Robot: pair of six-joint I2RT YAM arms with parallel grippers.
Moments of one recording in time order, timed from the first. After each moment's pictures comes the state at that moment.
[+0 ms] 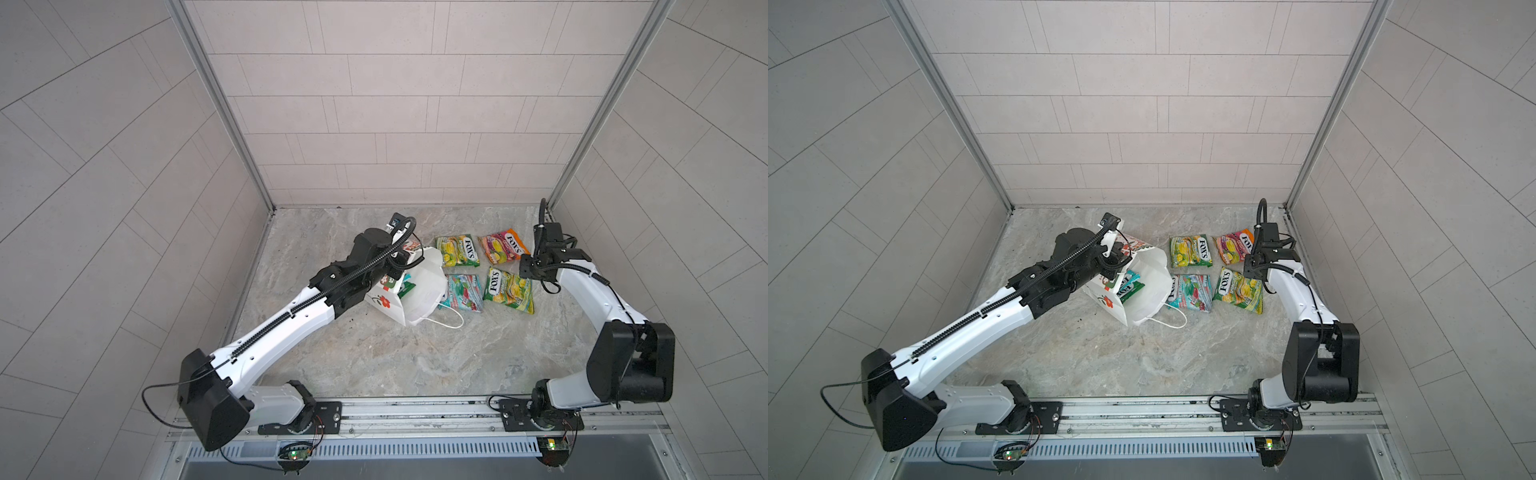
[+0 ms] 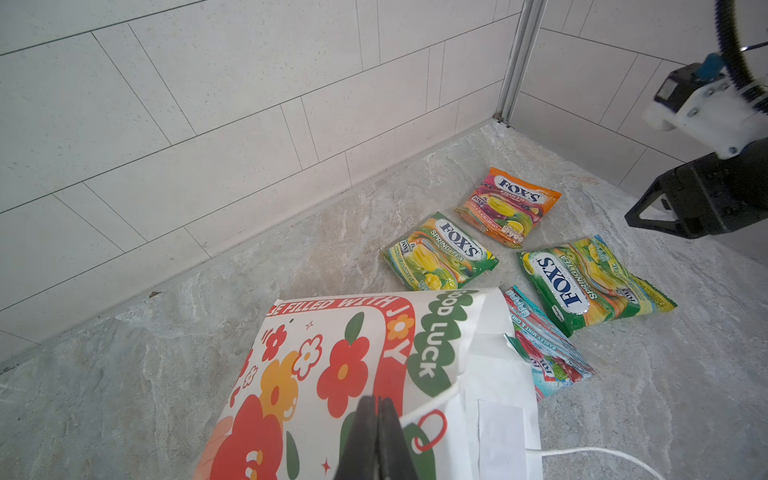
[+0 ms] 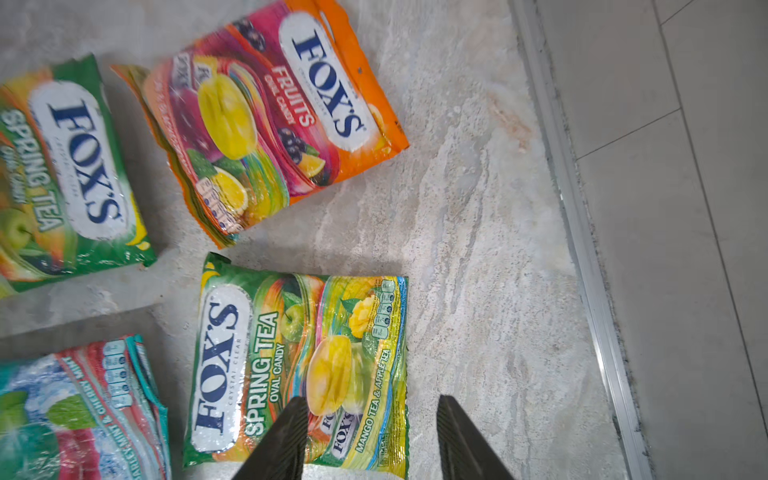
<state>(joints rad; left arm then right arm) -0.73 1.29 1.18 -0.34 -0.22 0.00 -0.09 1.40 1.07 -0.66 0.16 0.15</state>
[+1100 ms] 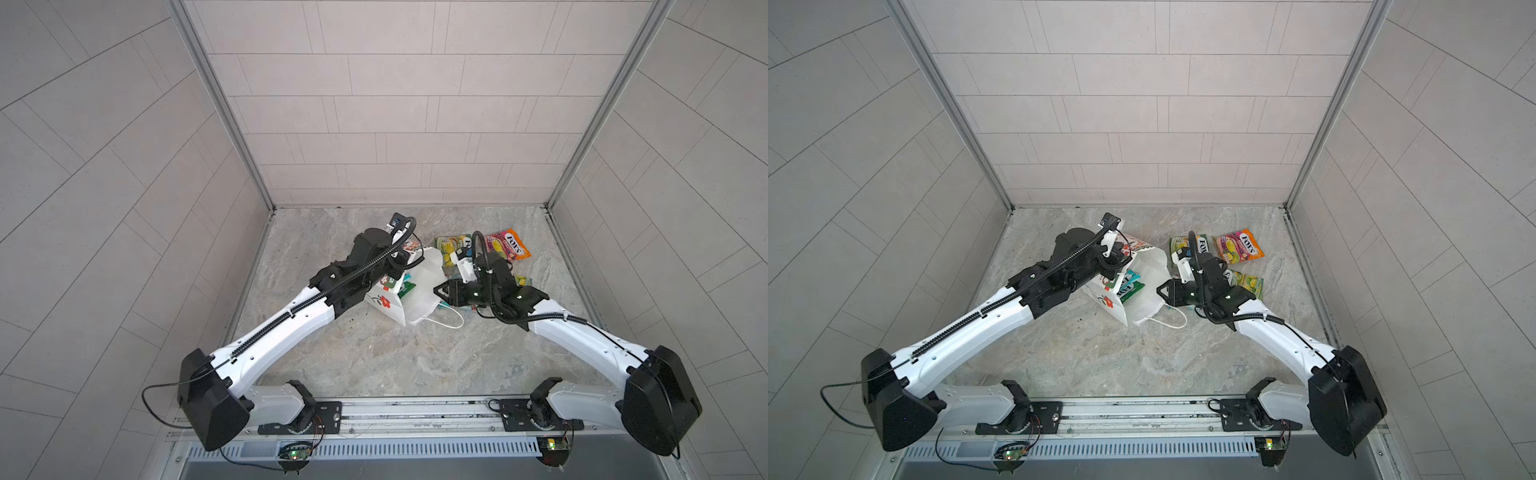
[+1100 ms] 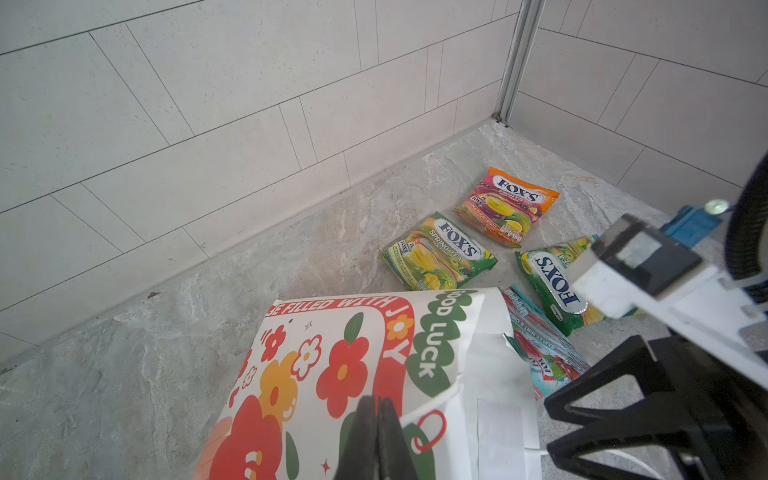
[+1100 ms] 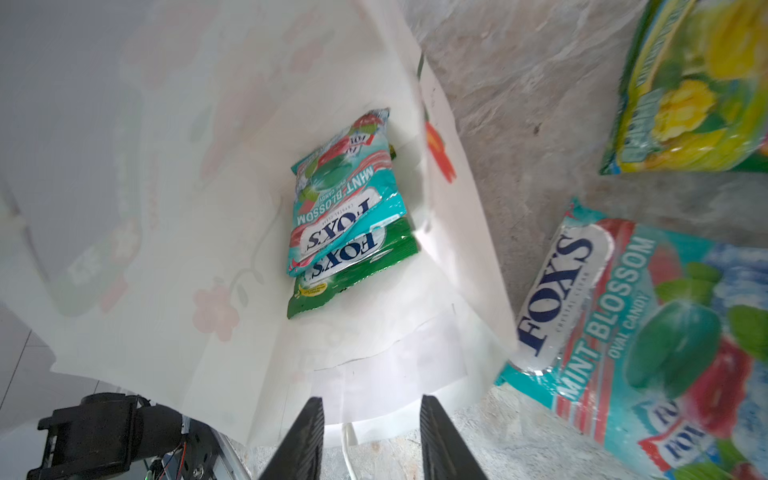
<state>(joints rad) -0.73 1.29 1.18 -0.34 -0.21 0.00 0.54 1.26 0.81 -0.22 -0.34 0.51</state>
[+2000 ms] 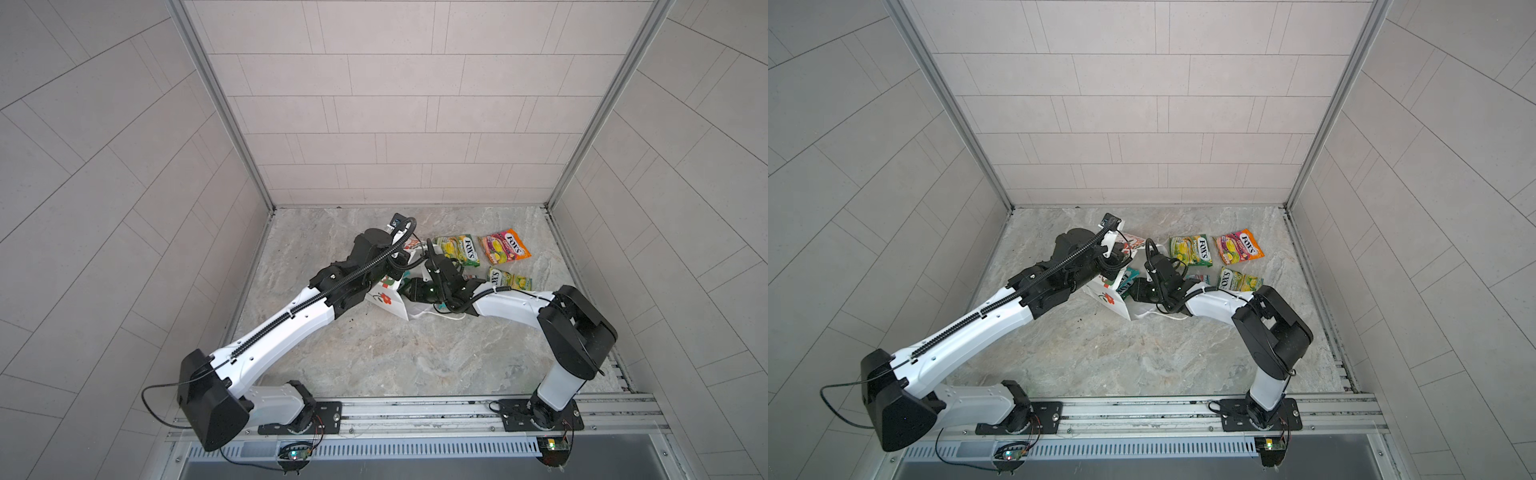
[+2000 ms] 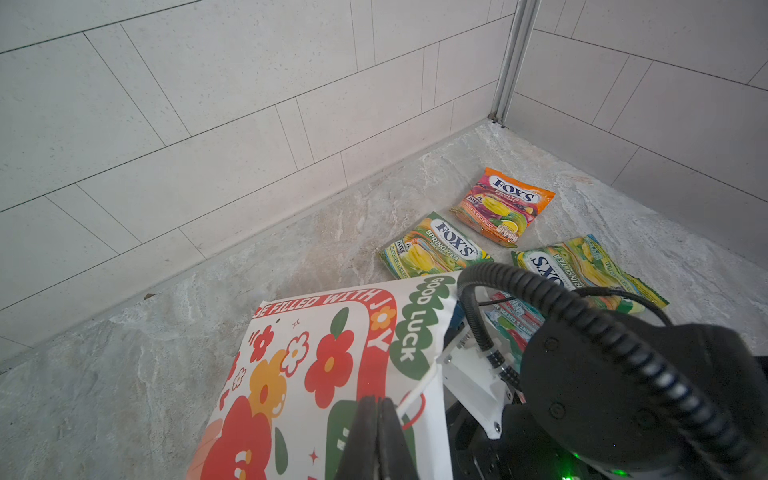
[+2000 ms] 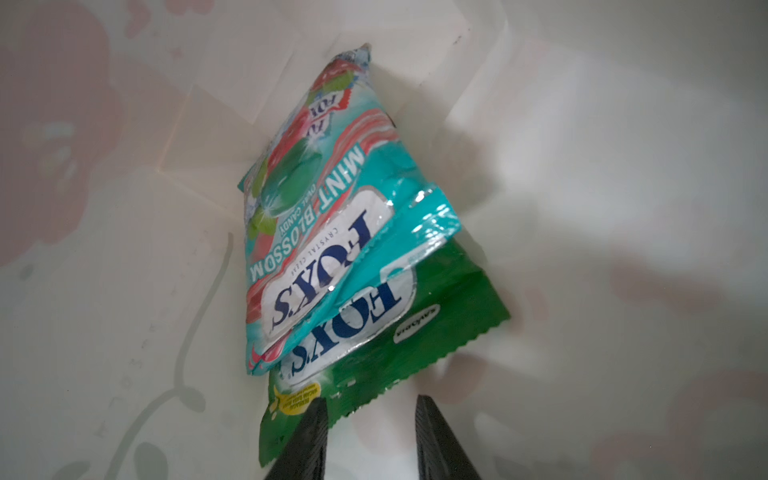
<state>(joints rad) -0.73 1.28 1.18 -0.34 -0.21 0.00 0.68 1.72 0.98 0.03 -0.19 0.80</state>
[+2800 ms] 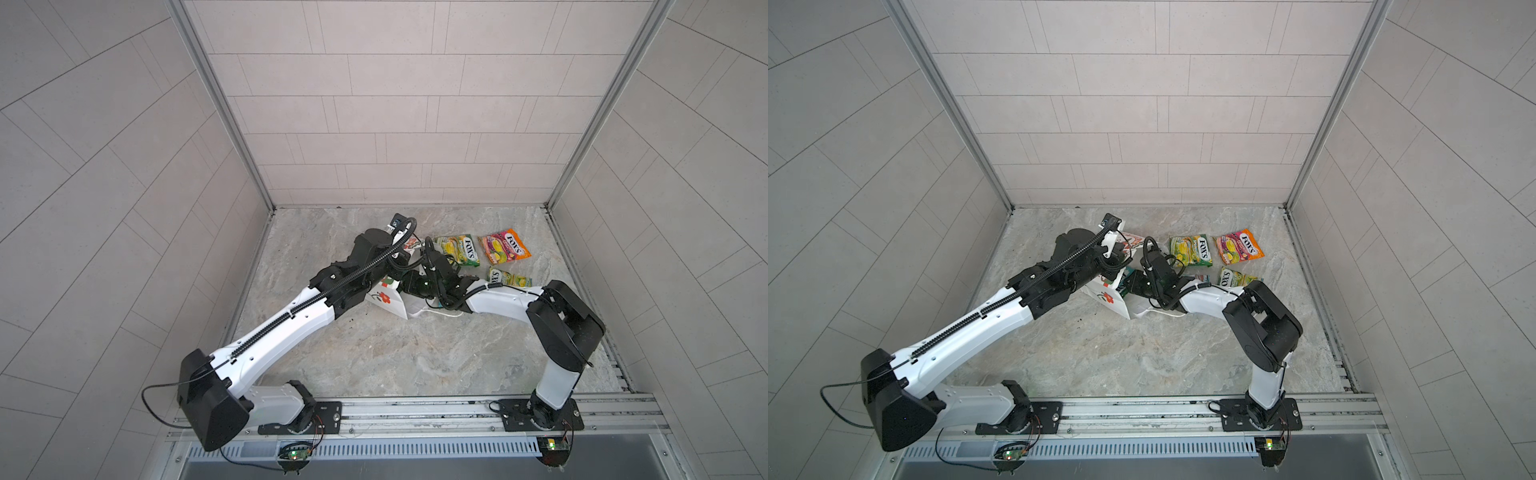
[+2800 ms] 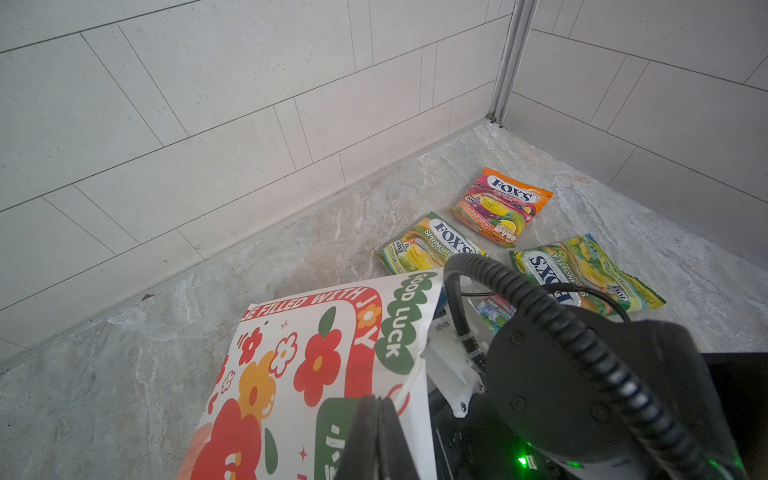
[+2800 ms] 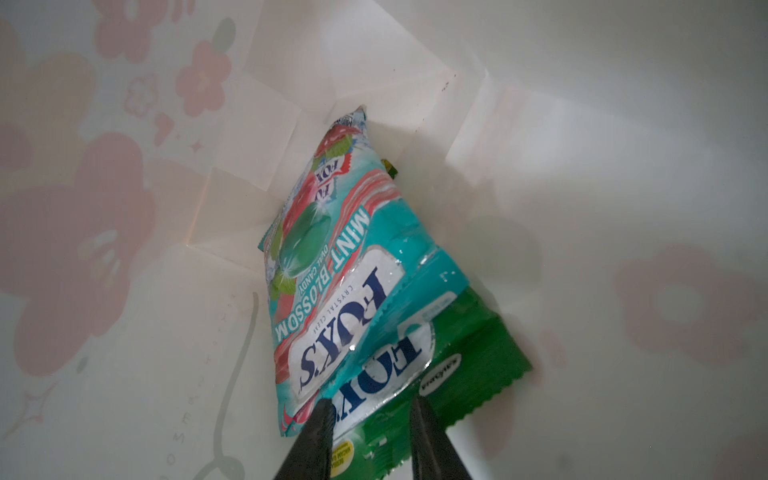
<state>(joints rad) -0.74 1.28 1.18 -0.34 -0.21 0.00 0.69 1.79 1.04 0.12 -0.17 0.93</state>
